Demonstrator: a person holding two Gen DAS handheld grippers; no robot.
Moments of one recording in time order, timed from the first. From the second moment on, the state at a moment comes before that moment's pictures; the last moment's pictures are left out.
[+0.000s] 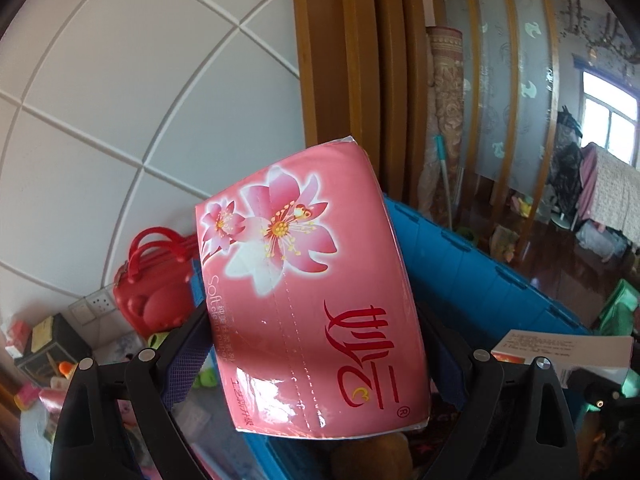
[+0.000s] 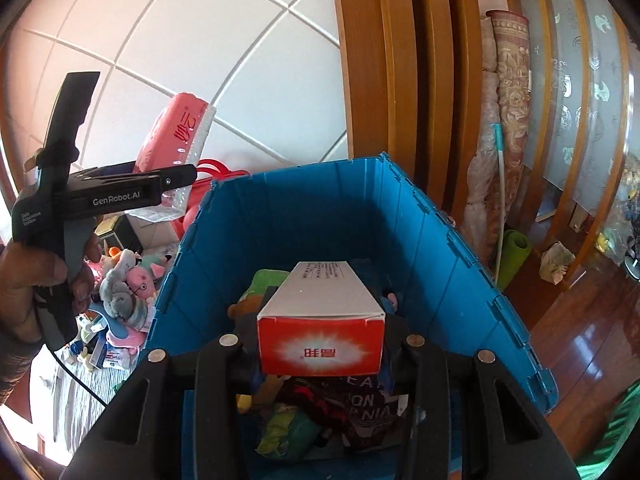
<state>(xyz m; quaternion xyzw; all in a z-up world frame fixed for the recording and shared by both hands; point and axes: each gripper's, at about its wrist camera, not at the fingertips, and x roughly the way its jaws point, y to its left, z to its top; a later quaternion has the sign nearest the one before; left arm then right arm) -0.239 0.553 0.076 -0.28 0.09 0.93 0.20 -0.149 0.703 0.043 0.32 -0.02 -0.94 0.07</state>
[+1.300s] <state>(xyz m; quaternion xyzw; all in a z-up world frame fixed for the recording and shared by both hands) -0.151 0.293 -0.017 -0.38 0.02 0.92 0.02 -0.151 0.512 0.027 0.30 0.05 -0.91 0.27</state>
